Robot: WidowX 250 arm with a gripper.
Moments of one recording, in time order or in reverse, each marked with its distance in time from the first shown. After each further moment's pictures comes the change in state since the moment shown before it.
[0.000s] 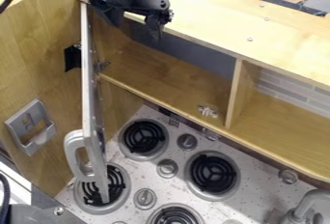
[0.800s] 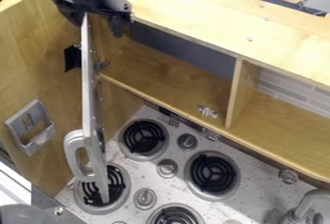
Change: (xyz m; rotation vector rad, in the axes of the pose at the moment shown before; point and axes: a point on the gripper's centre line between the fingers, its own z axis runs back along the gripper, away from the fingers) arm -0.004 0.074 -0.034 0.201 0.051 0.091
